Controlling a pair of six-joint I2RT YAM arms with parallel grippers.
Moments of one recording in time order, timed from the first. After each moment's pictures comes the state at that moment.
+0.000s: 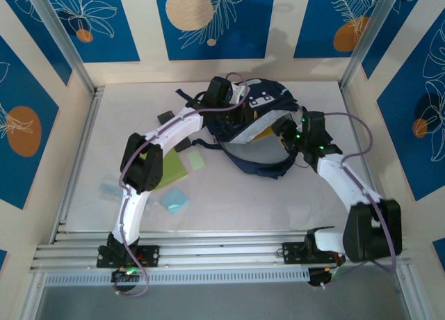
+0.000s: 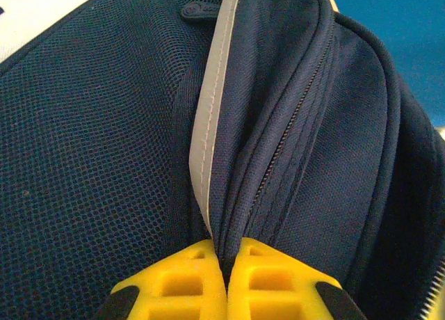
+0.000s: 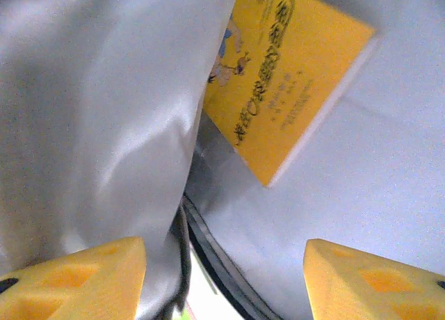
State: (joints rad) left arm -0.61 2.20 1.94 -0.35 0.63 -0.52; right arm 0.13 1.23 0.85 -0.27 -0.30 0.97
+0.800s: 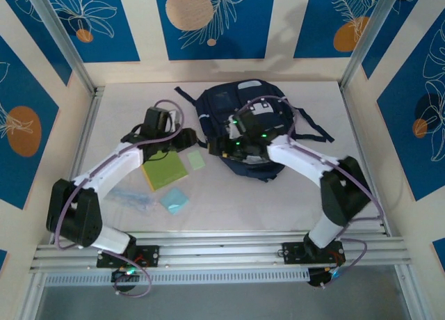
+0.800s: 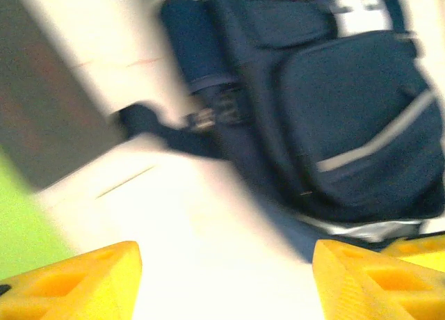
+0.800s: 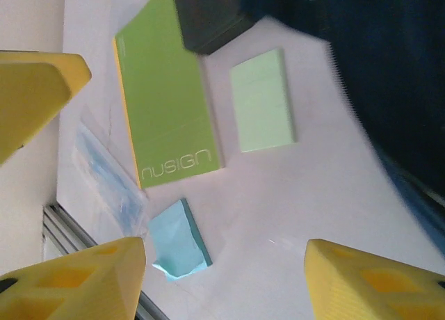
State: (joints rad) left arm -0.37 1.44 1.02 -0.39 0.25 -0.53; right arm 0.66 1.68 1.22 -0.42 -0.39 0.69
